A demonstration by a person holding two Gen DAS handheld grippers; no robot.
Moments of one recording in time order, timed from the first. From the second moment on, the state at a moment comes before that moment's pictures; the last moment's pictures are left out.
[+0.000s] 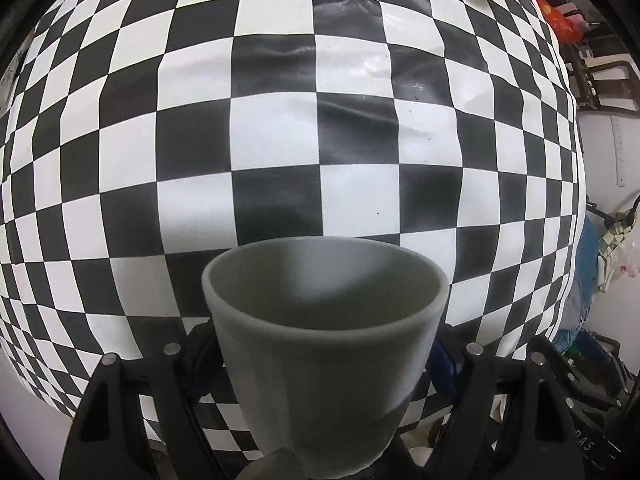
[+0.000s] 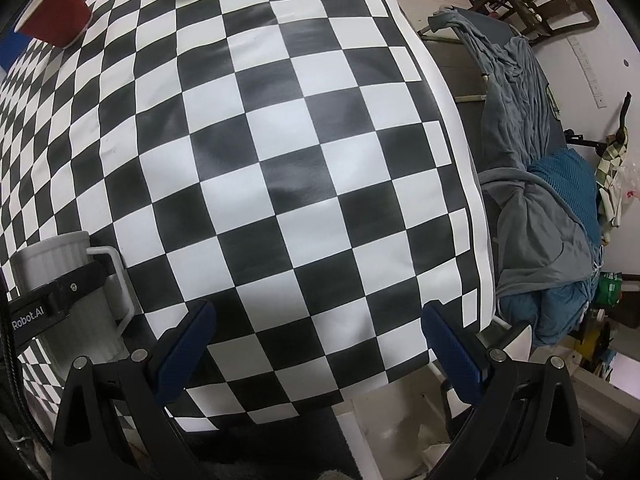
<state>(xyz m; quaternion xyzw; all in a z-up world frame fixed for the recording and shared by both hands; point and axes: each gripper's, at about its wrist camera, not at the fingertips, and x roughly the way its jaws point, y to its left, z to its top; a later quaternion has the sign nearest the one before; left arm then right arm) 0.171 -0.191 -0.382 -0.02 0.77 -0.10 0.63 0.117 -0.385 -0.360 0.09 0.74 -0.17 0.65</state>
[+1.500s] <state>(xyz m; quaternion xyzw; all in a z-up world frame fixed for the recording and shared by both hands) 0.091 -0.017 -0.297 0.07 0.64 0.08 0.76 0.140 -0.217 -0.339 0.06 0.72 -0.04 0.69</state>
